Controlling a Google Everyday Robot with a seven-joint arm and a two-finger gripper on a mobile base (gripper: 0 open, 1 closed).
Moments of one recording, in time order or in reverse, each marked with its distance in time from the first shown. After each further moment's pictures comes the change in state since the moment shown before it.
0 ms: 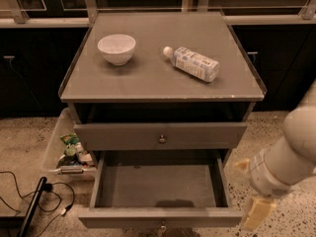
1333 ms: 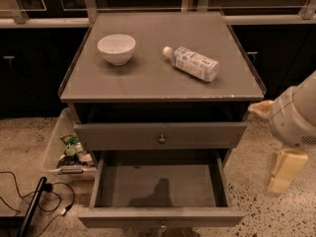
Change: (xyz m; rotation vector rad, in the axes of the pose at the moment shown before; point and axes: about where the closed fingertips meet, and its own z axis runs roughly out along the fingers) arm -0.050 -0.034 -0.149 0.186 0.061 -0.023
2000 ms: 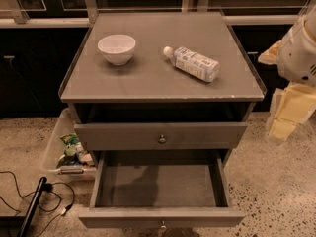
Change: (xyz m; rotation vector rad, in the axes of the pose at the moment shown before) arm -0.032 -0.057 -0.081 0.067 0.022 0.083
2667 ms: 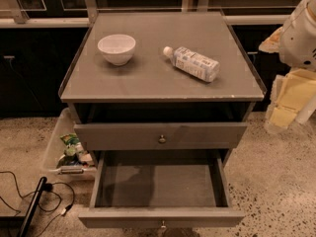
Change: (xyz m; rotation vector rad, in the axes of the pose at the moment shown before) arm -0.007 -0.010 -0.016 0.017 0.001 0.005
